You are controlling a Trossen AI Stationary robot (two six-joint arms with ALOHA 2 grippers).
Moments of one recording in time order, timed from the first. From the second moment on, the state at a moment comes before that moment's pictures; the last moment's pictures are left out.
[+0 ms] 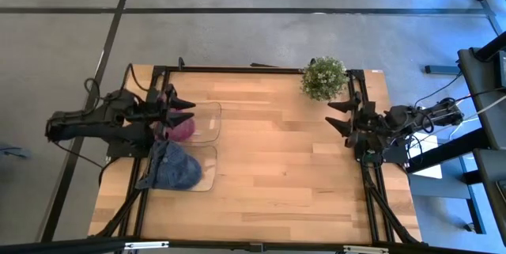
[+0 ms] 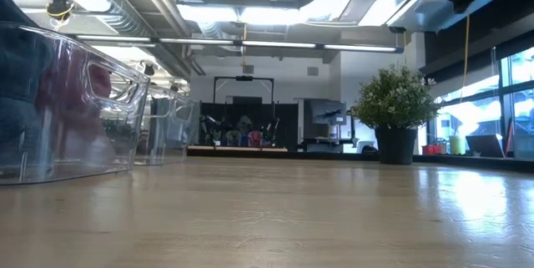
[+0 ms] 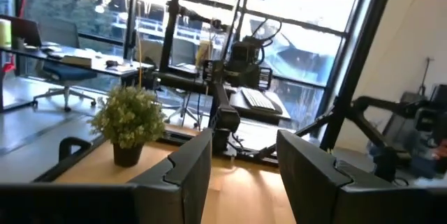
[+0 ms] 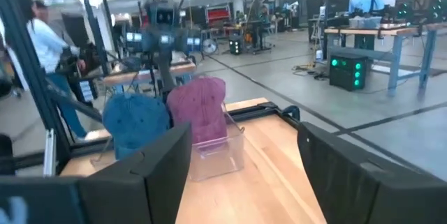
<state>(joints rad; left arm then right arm) 0.08 0.38 0.52 -0.01 0.00 -0.23 0.33 0.35 0.45 -0.03 0.60 0.08</state>
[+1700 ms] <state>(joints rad) 0.13 0.08 0.01 0.11 -0.09 -0.27 0.33 0.00 0.10 0.08 0.48 0.04</state>
